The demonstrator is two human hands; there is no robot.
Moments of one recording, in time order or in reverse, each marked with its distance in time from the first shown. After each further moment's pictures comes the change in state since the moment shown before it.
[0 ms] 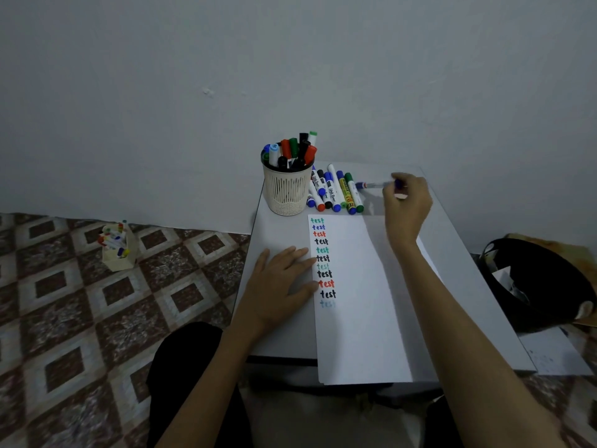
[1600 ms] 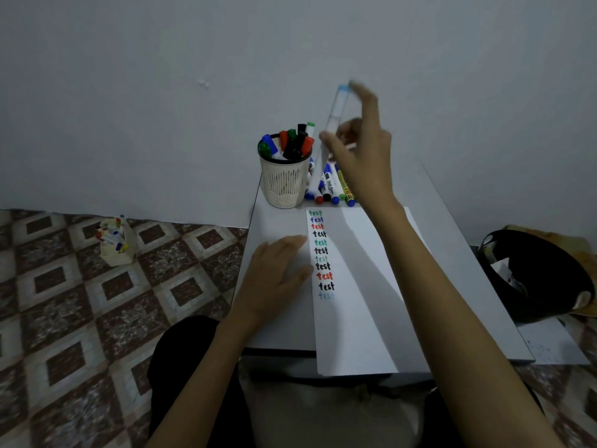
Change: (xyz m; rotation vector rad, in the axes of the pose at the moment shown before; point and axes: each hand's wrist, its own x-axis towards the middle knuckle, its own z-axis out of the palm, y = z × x) left_hand 0.000 0.000 -0.002 -0.189 0.135 -0.002; right_hand -0.001 -0.128 0.003 0.168 -0.337 -0.292
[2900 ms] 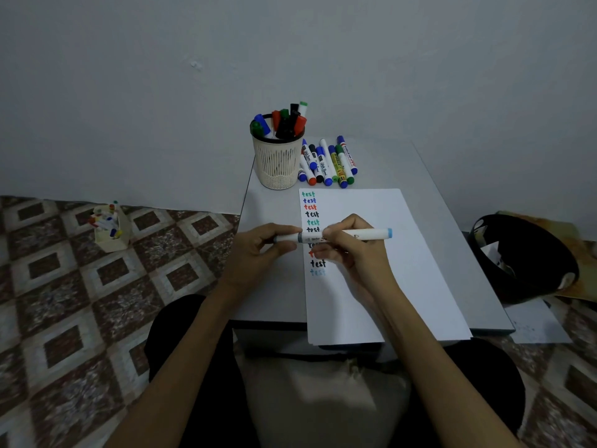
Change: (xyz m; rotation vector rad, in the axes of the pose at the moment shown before) left_hand -0.004 0.009 -0.017 -0.427 0.135 0.050; right_hand -0.146 -0.004 -0.026 0.853 -0.115 0.834
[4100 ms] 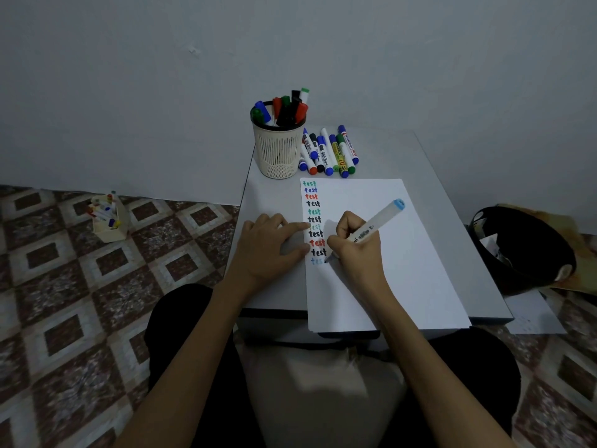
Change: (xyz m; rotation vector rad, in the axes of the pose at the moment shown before) left_hand 0.001 -0.010 0.013 0.729 -0.210 -0.003; right_hand 0.005 0.034 -0.008 -0.454 0.135 -0.231
